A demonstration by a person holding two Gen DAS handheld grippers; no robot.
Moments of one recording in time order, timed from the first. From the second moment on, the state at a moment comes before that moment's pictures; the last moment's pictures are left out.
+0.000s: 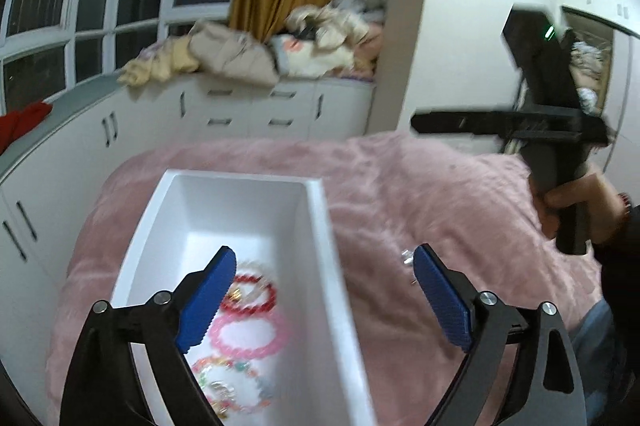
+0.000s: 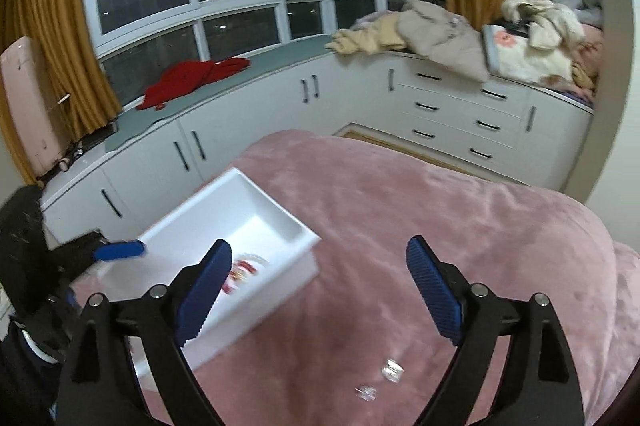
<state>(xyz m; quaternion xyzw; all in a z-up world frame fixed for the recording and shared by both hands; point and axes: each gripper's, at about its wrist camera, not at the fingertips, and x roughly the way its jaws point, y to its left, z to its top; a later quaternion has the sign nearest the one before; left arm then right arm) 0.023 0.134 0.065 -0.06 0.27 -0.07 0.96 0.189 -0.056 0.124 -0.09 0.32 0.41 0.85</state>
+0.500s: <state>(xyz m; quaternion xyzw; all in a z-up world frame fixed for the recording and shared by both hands) 0.025 0.028 0.054 -0.01 0.24 -0.15 0.96 0.192 -0.127 0.043 -0.15 0.33 0.37 0.85</state>
